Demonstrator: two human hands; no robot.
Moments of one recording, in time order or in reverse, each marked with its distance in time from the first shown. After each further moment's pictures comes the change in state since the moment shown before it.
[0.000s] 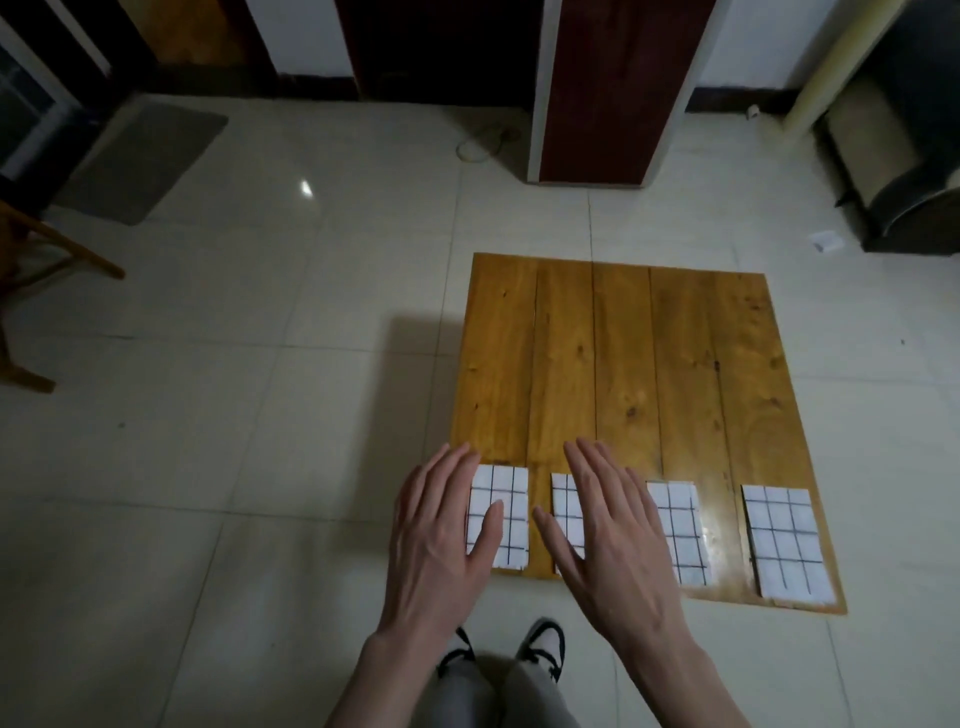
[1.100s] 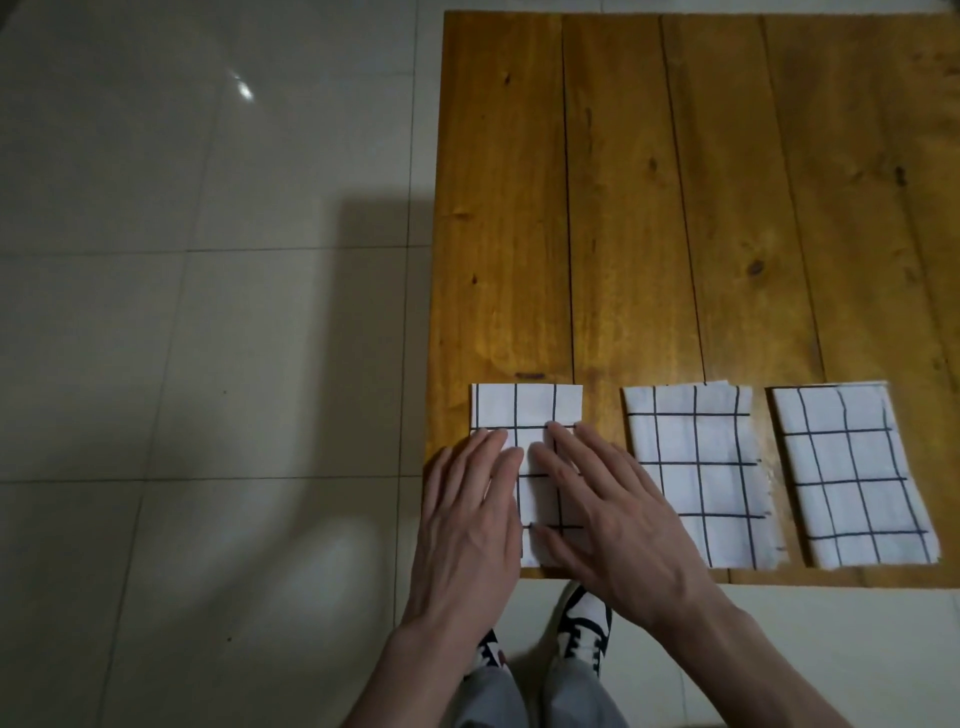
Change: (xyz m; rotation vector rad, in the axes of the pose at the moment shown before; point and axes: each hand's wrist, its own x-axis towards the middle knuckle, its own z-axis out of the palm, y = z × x) left_hand -0.032 -0.190 0.269 0.120 -0.267 0.106; right_hand 0.000 0.102 0.323 -0.057 -0.320 -0.169
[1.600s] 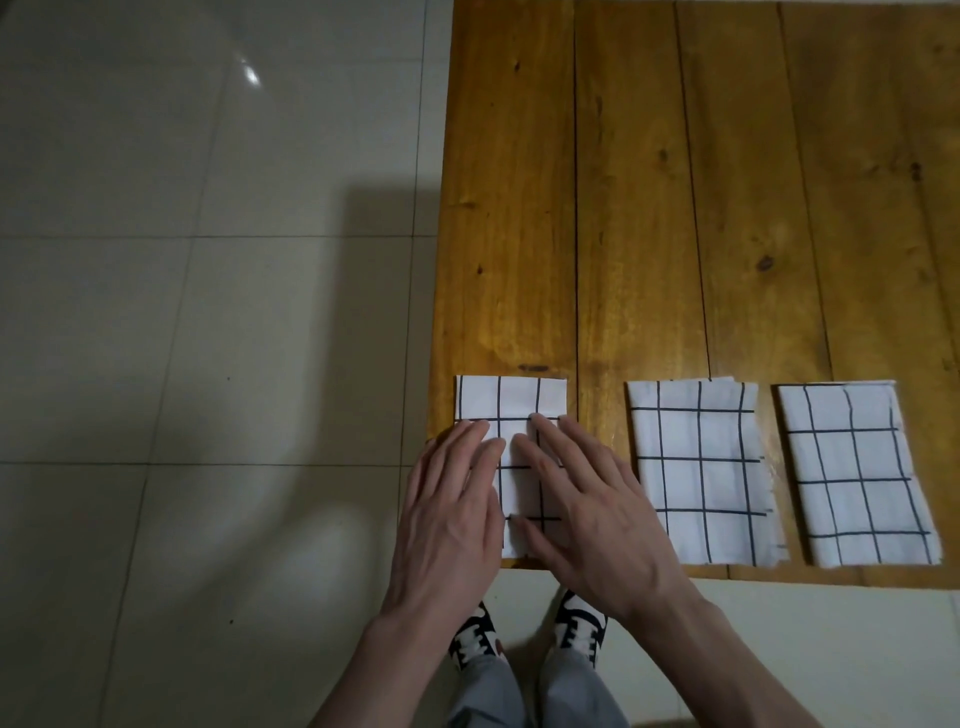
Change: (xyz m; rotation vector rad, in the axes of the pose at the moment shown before) left_hand -0.004 -0.013 -0.007 -0.026 0.017 -0.027; right_hand 0.008 -0.017 0.003 0.086 0.025 0.010
